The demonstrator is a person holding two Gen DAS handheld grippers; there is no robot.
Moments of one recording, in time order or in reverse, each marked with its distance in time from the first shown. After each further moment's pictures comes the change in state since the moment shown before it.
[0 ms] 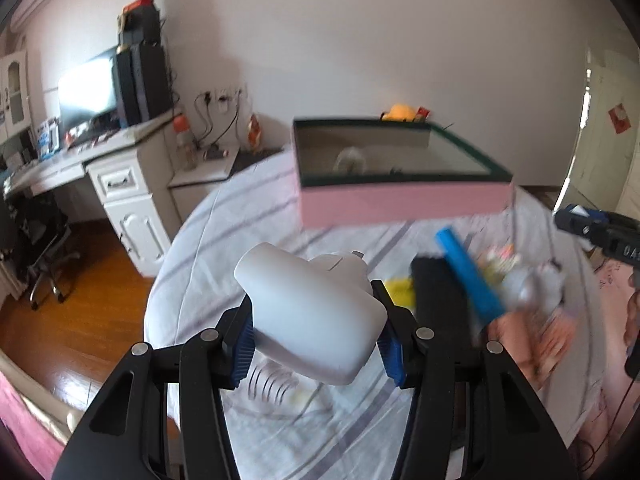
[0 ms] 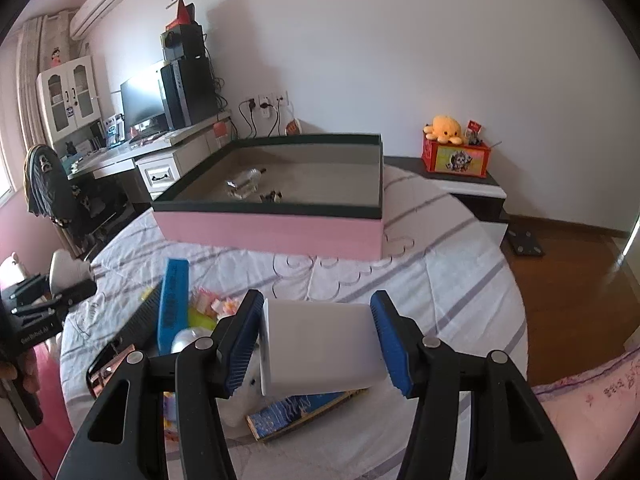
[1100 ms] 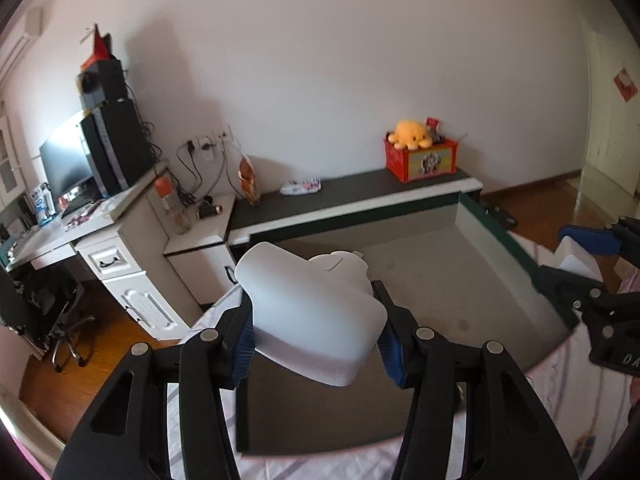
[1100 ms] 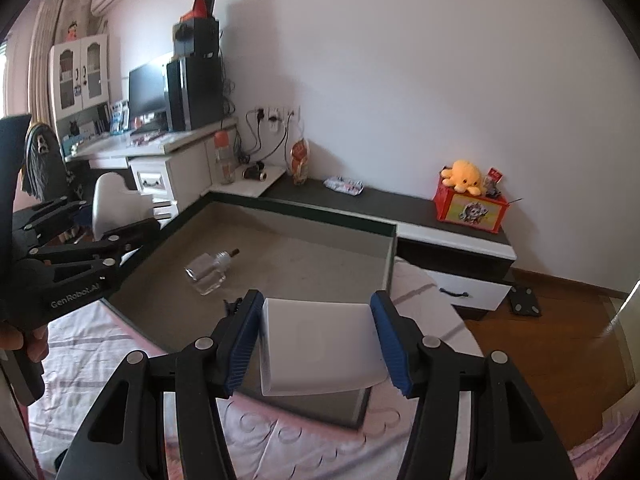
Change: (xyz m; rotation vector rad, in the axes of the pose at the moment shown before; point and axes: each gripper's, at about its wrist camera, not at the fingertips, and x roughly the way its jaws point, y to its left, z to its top) left arm 0.138 -0.059 0.164 0.132 -0.012 0.074; right arm 0.098 -0.014 0.122 -0.145 -0.010 -0.001
